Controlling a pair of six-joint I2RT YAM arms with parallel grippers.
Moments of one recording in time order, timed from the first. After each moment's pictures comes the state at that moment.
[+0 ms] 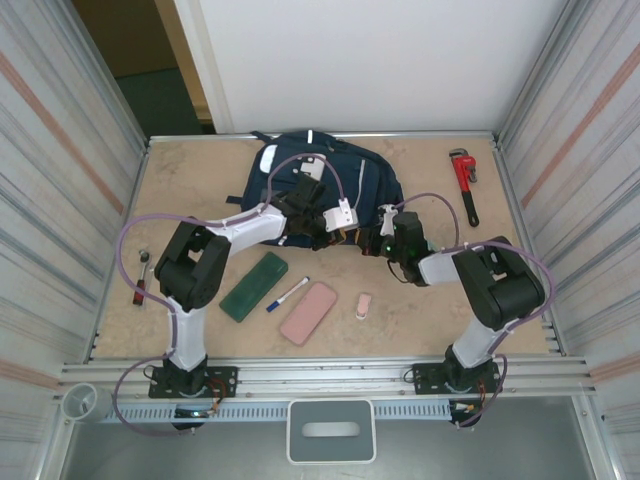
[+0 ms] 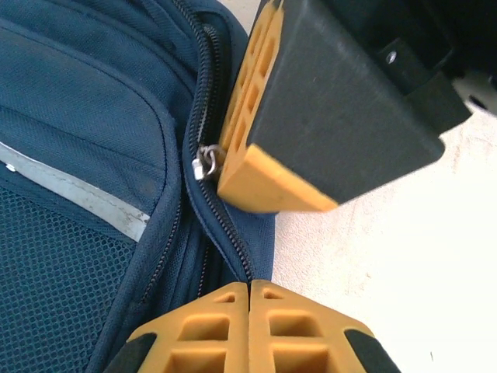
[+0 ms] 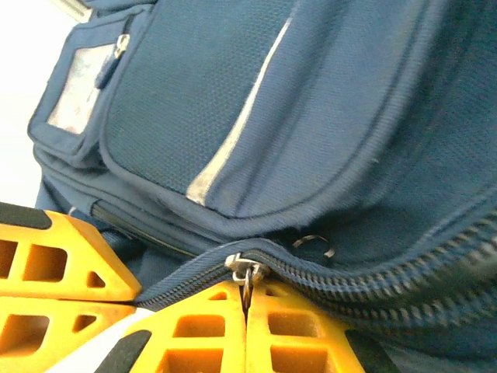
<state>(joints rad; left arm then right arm) -0.64 1.97 1.37 -0.33 0.44 0.68 0.40 1.68 0.58 0.57 -0.31 0.57</state>
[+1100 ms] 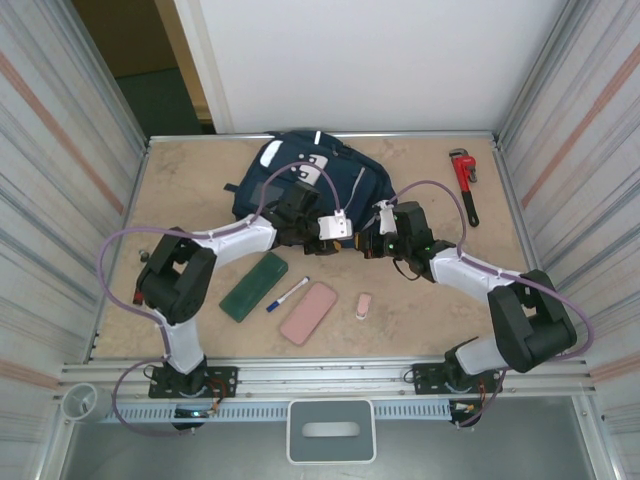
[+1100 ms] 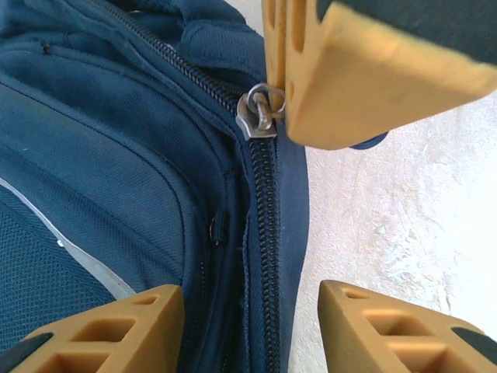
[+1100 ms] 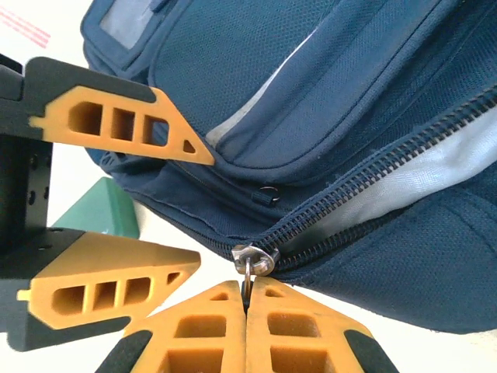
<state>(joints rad) -0.66 1.84 1.22 -0.21 0.35 0.84 0.44 1.42 0.69 0.06 -0.36 0.43</state>
